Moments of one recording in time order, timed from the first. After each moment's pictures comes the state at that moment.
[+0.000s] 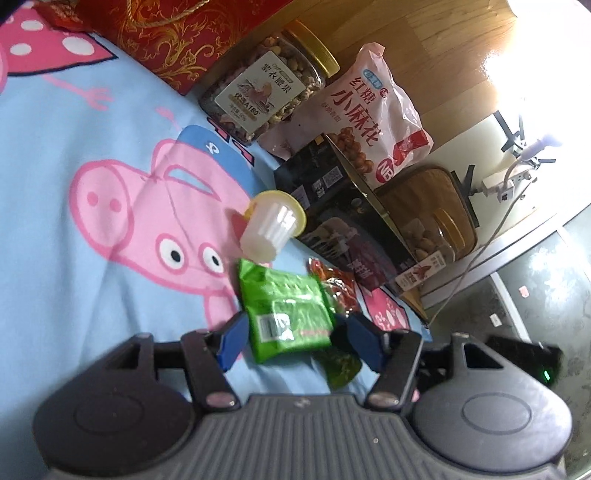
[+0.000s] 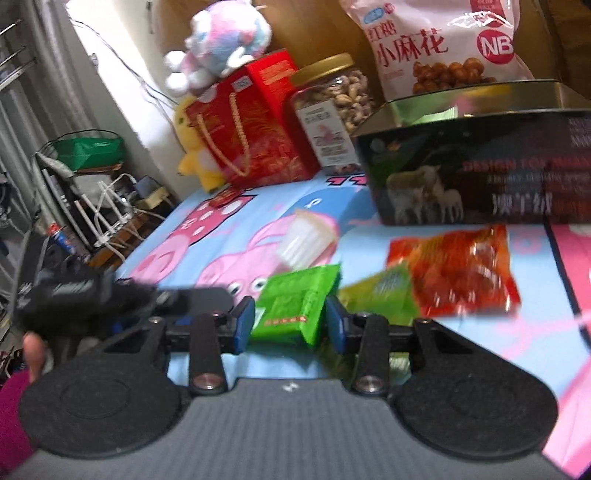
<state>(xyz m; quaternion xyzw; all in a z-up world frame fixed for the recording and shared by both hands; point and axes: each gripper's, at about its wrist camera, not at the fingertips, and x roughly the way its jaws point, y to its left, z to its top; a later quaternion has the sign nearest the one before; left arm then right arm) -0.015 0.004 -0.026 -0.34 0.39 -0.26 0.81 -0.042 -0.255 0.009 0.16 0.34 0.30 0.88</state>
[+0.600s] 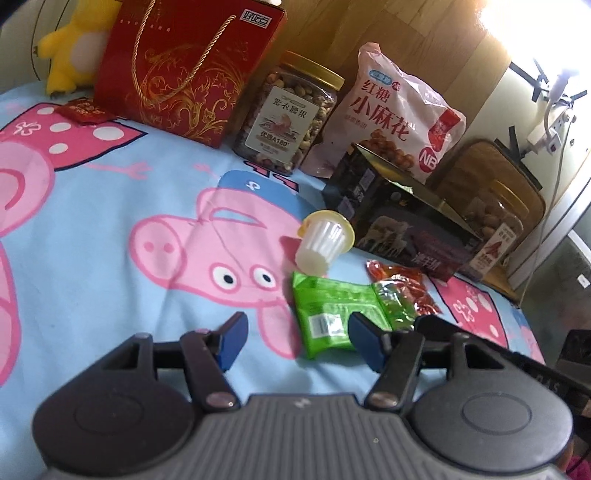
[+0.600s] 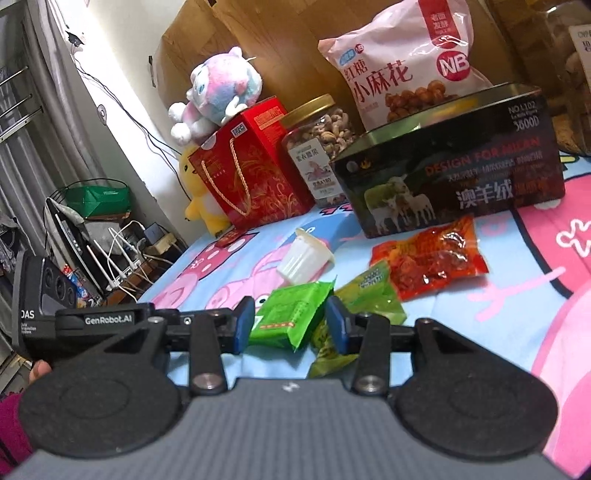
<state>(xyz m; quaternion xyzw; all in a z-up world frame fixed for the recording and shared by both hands) -0.042 -0.017 0.000 -0.19 0.38 -0.15 0.89 -0.067 -0.278 0.002 0.22 0.28 0.28 0.89</state>
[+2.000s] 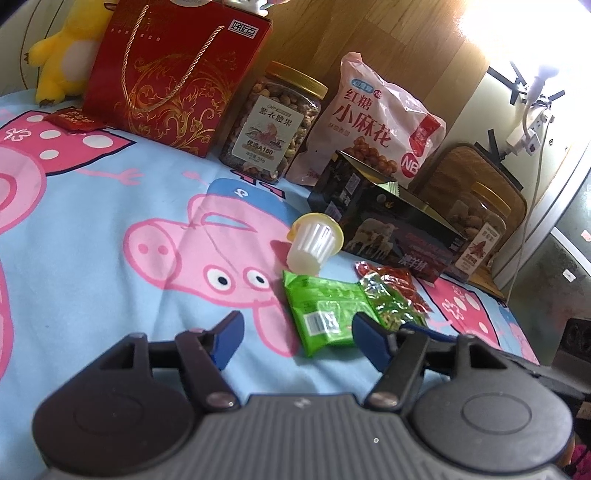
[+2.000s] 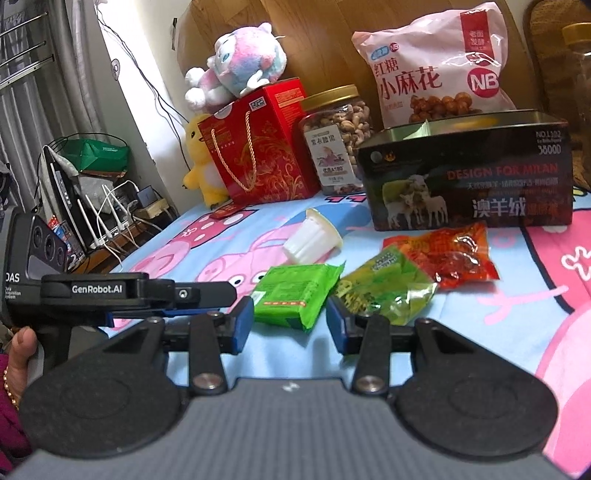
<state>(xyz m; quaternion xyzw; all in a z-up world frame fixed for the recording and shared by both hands) -0.051 -0.011 -0.008 -0.19 0.34 -0.18 0.90 -0.074 -0.257 0.004 0.13 0.28 0.28 0.91</state>
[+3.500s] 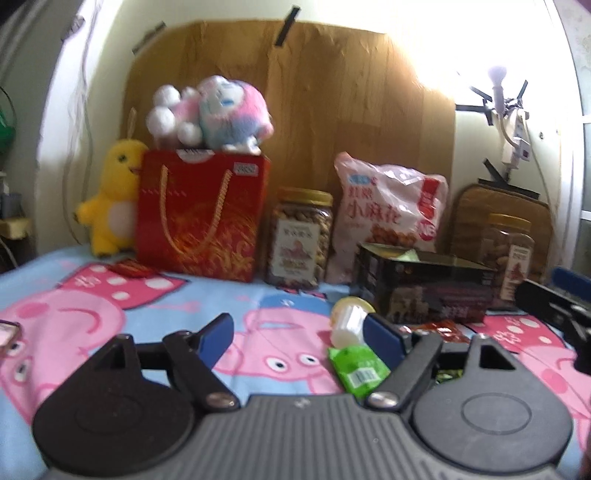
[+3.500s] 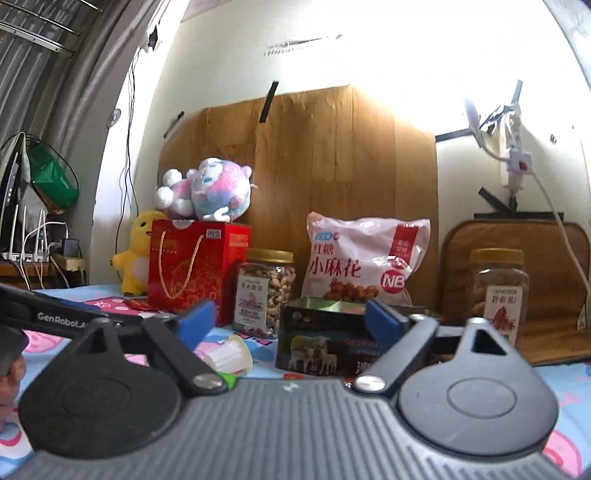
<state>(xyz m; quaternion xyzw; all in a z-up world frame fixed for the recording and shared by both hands) -0.114 -0.025 0.010 -0.05 0.14 -0.07 0.99 -0.165 -0.248 0.021 -0.03 -0.01 0.10 0.99</state>
